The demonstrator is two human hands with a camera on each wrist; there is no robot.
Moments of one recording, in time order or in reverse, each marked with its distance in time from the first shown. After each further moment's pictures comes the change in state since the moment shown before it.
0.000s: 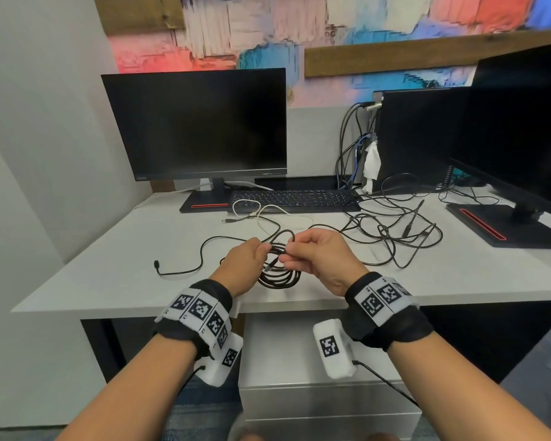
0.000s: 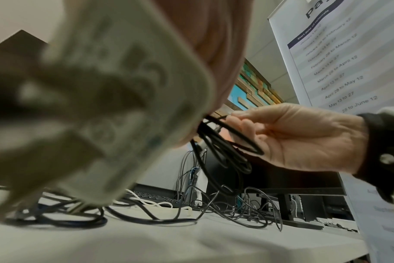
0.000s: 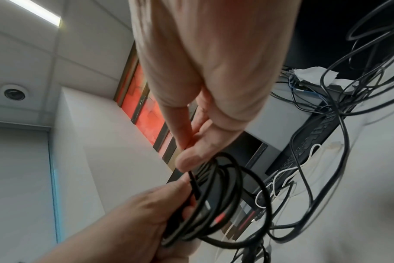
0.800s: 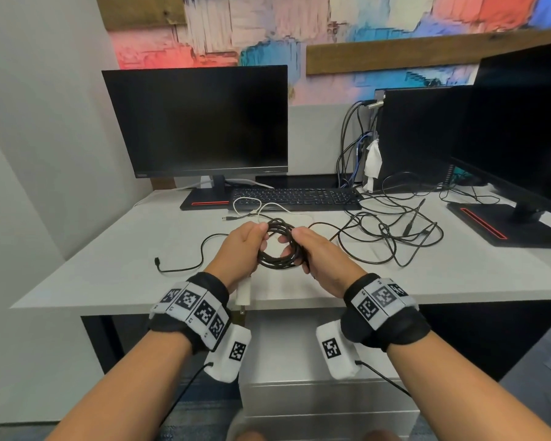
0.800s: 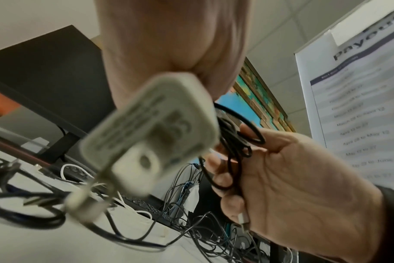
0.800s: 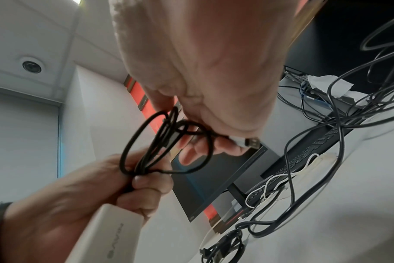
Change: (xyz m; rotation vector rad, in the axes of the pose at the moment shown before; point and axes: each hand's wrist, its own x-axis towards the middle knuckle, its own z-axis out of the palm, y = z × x) left_hand -0.001 0.006 -0.008 -0.513 0.052 0.017; right_hand -0.002 0.002 0.003 -0.368 -0.108 -0.026
